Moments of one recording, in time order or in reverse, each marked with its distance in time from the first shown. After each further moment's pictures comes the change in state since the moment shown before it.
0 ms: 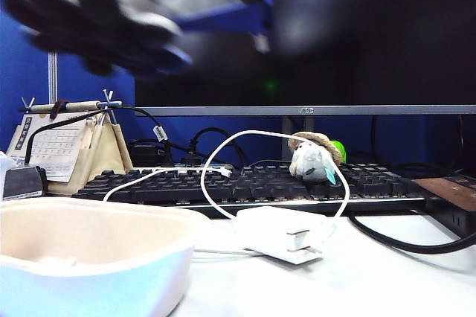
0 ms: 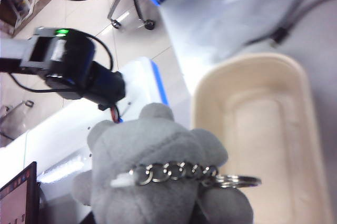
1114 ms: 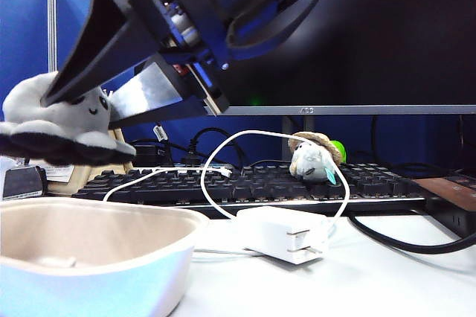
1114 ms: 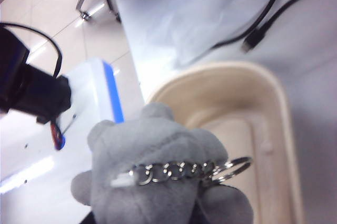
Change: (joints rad) left arm 0.000 -0.002 0.000 -0.173 0.021 0.087; right arm 0.057 0.214 0.000 0.203 0.124 0.000
